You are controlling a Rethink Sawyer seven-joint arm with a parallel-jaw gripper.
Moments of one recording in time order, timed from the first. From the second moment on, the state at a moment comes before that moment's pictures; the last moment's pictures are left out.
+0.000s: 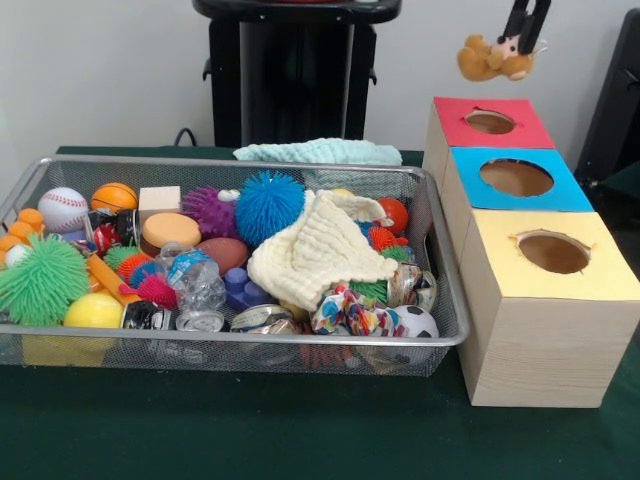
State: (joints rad) arm 0.56 -0.65 -0.71 1.67 0.56 0.71 2.42
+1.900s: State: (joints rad) arm 0.56 -0.62 -0.55 2.01 0.73 0.39 2.44
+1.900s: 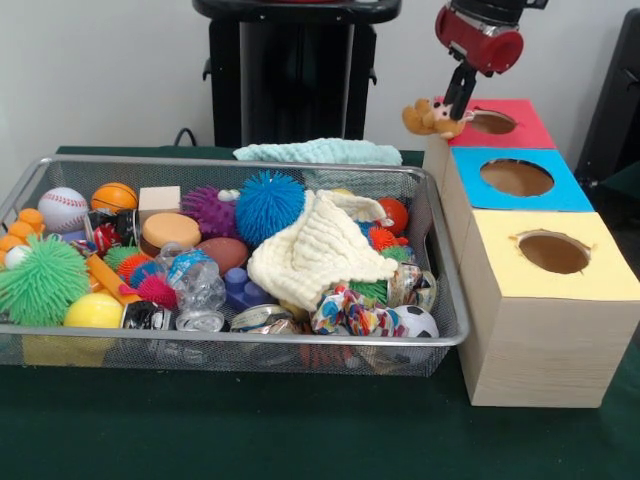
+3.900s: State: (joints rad) arm 0.65 -0.58 -0.58 2.01 0.85 0.57 2.55
